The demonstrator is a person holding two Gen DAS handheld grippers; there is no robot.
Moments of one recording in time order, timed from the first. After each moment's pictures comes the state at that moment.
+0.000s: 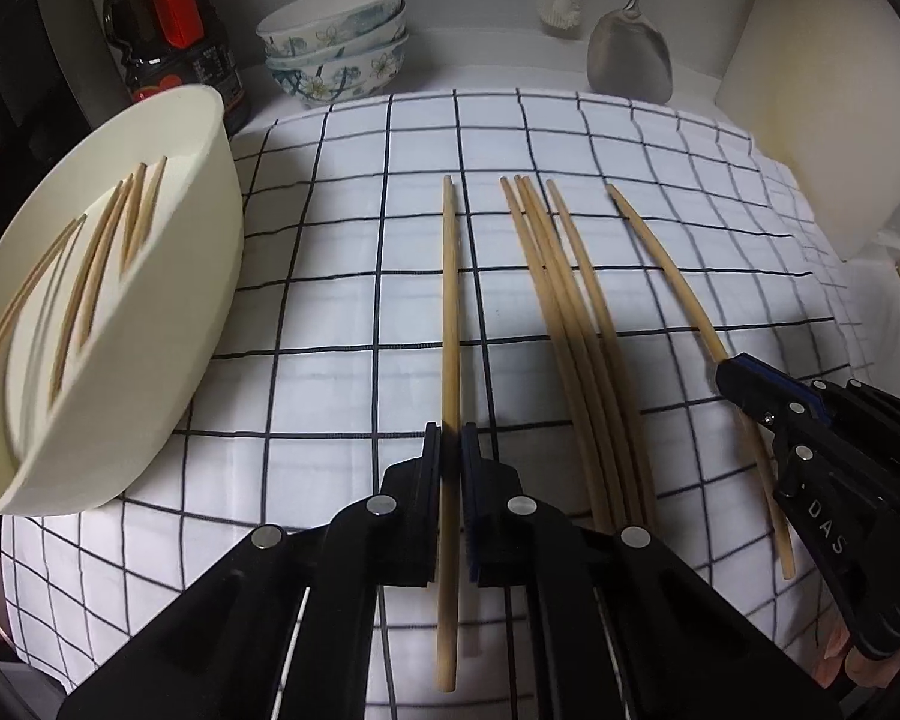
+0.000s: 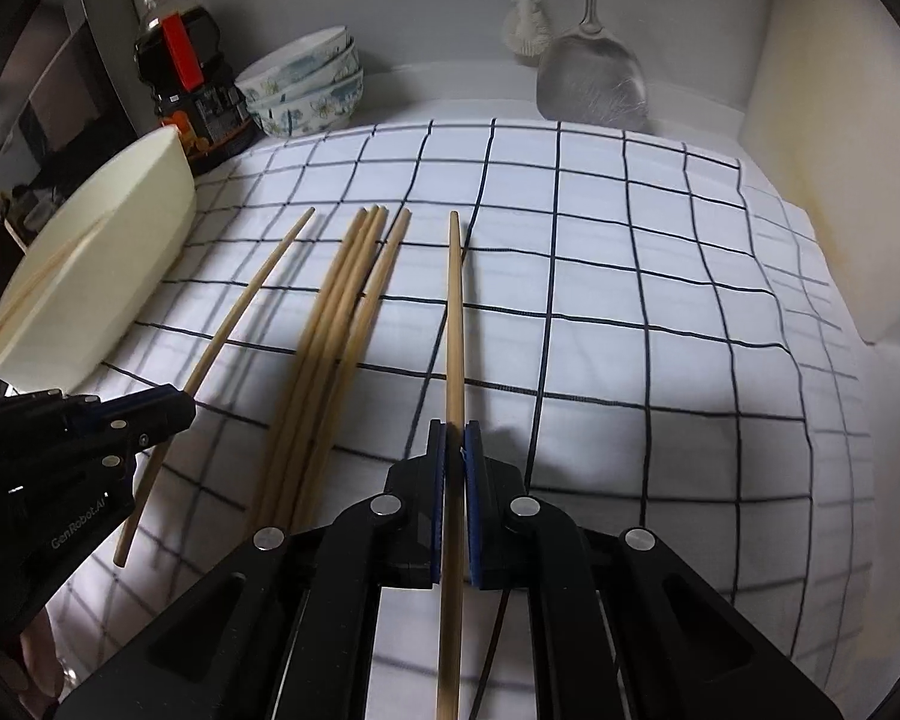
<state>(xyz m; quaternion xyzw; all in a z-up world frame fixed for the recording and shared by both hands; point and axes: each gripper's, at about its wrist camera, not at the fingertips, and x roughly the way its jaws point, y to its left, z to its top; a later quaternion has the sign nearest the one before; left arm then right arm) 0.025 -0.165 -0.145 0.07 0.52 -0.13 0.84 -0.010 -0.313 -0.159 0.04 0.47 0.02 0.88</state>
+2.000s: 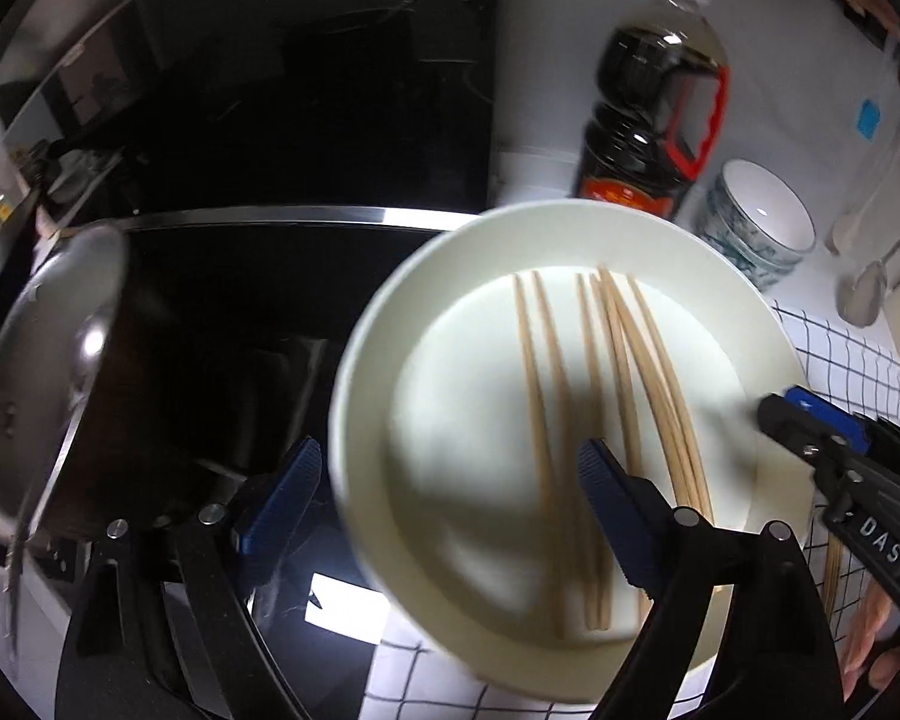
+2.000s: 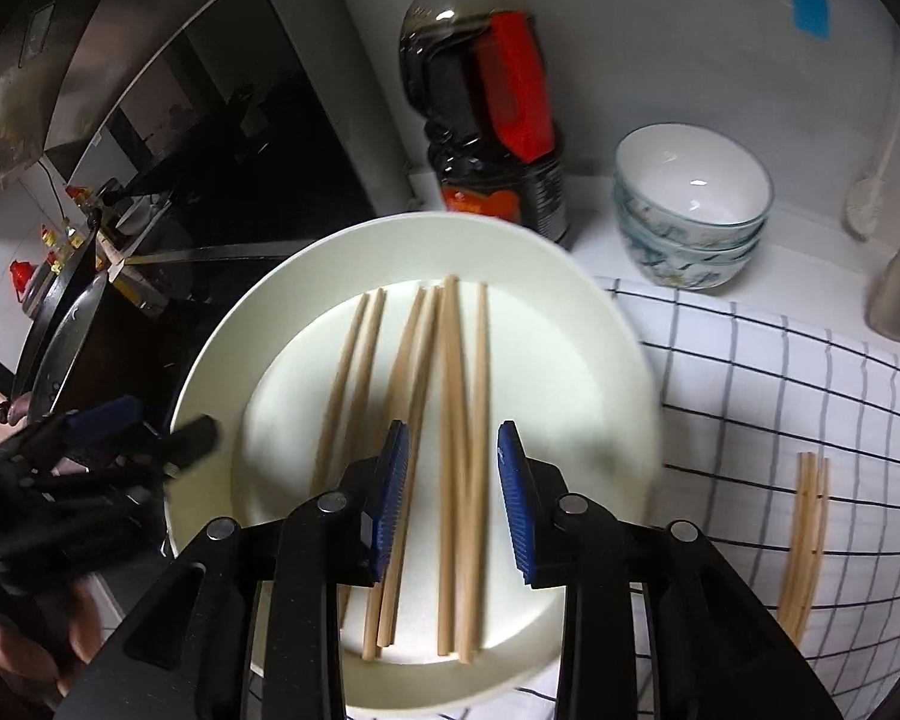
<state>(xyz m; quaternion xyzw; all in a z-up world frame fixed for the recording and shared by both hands) 0.124 0.123 -0.061 0.00 0.50 0.01 0.86 0.120 -0.066 -0.075 0.06 0.48 0.13 0.87</state>
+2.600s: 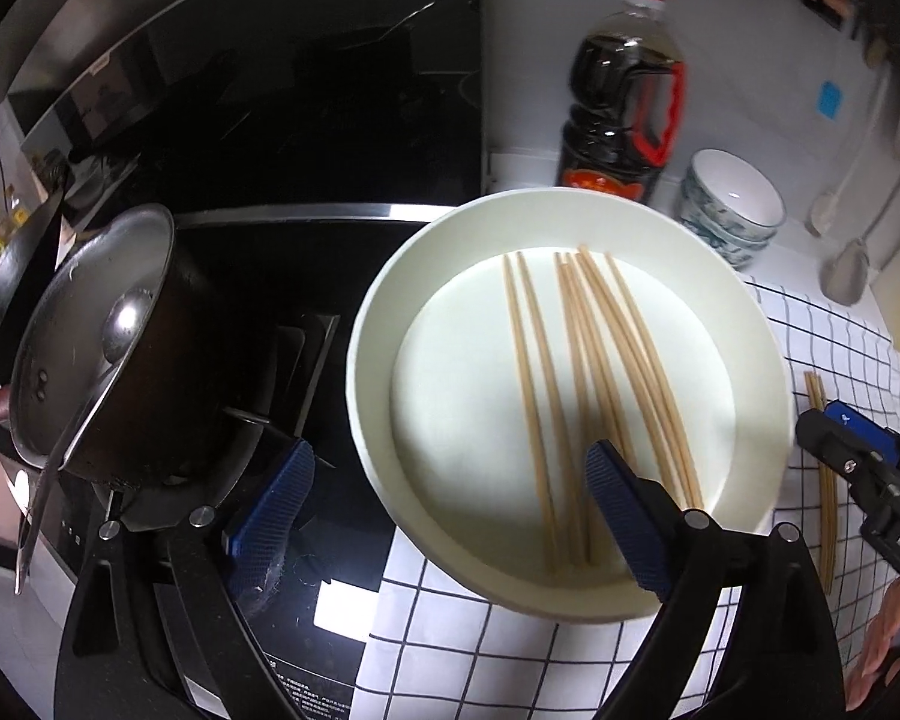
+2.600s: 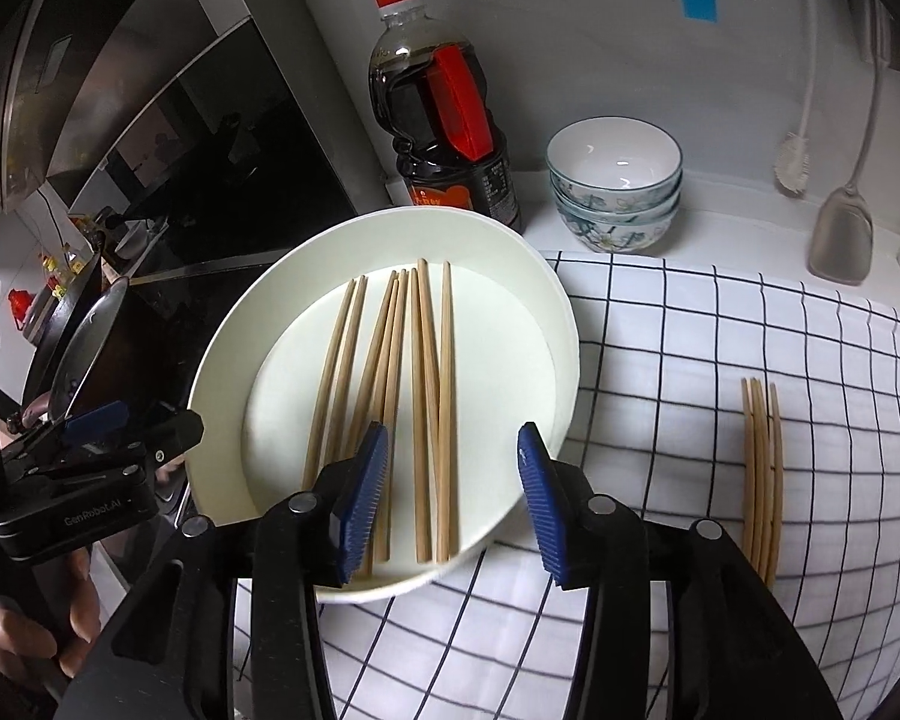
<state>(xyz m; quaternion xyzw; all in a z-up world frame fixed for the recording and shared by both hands) 0.083 0.113 -0.048 0.02 0.49 0.00 0.87 0.061 -0.094 -0.061 0.09 0.46 0.11 0.88</state>
